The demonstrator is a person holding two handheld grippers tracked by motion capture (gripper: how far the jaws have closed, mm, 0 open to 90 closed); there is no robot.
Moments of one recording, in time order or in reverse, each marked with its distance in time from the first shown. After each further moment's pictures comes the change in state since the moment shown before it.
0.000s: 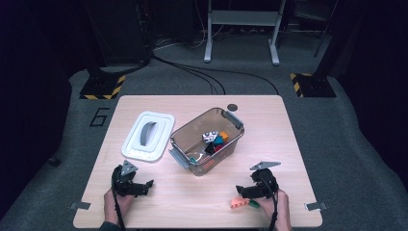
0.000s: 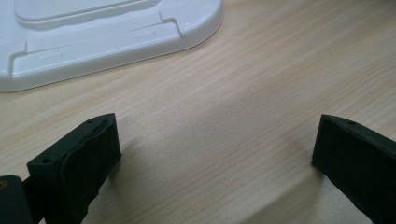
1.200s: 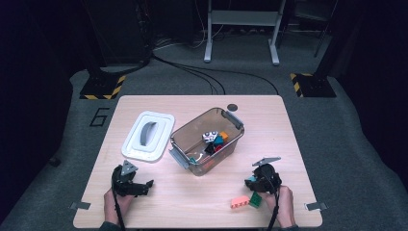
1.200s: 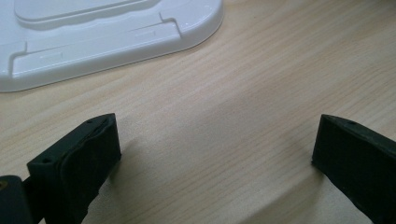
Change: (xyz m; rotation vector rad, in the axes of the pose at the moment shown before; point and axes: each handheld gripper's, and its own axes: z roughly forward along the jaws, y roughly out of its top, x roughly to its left) left arm 0.000 0.000 0.000 -0.001 0.000 0.000; right arm -0.018 0.007 0.003 0.070 -0.073 -0.011
